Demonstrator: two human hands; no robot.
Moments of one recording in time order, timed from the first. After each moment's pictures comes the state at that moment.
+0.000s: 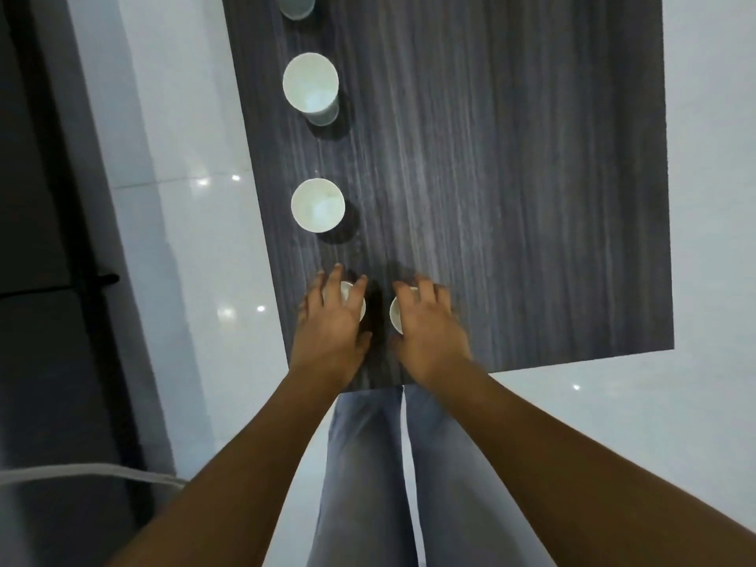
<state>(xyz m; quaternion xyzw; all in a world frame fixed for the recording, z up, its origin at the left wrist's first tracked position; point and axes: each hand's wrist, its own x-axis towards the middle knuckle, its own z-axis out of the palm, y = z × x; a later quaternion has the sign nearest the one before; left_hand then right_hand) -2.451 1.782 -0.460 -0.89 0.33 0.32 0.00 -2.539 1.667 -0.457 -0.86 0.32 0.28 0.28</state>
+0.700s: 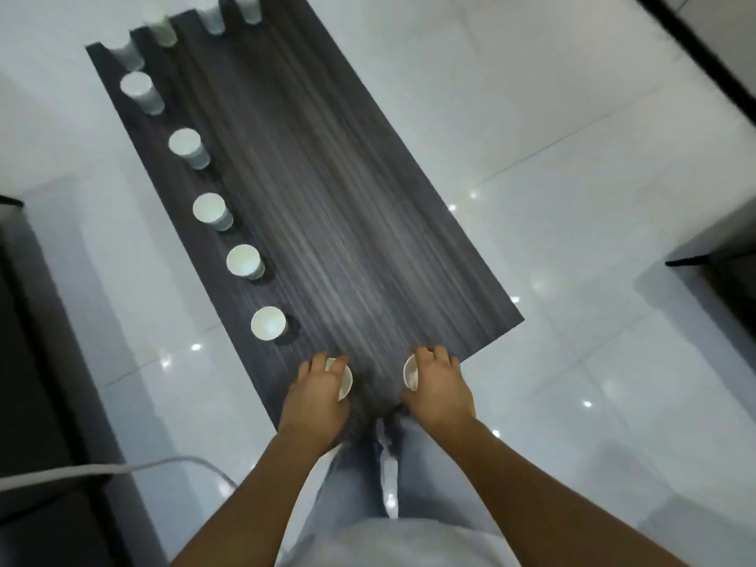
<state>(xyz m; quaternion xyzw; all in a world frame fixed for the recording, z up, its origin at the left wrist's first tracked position) -2.469 1.750 -0.288 -0.80 0.46 0.37 0.01 -2.629 1.658 -0.274 -0.74 0.56 0.17 0.33</state>
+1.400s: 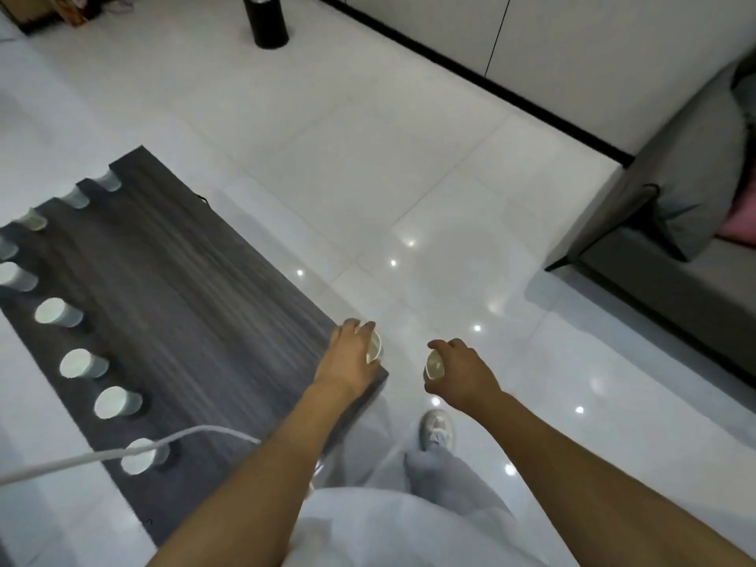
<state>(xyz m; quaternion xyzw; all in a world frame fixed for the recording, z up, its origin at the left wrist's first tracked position) -2.726 1.488 -0.174 -0.71 0.62 0.33 -0.05 -2.918 1.469 -0.174 -0.69 0.63 0.08 0.35</state>
